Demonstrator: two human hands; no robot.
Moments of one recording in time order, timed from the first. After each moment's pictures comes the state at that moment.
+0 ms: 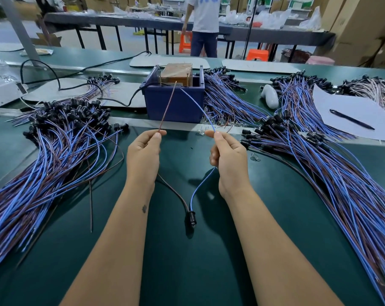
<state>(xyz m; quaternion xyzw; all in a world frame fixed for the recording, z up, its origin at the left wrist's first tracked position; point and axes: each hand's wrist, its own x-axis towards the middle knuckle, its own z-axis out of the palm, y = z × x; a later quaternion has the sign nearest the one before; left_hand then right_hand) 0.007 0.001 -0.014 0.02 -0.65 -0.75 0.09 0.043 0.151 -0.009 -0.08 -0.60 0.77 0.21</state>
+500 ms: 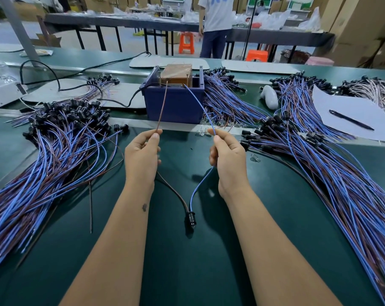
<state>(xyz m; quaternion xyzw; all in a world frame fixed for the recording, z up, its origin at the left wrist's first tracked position) 0.000 -0.001 -0.019 0.04 -0.63 -0.77 0.10 0.041 0.150 -0.009 -0.09 -0.60 0.76 0.21</state>
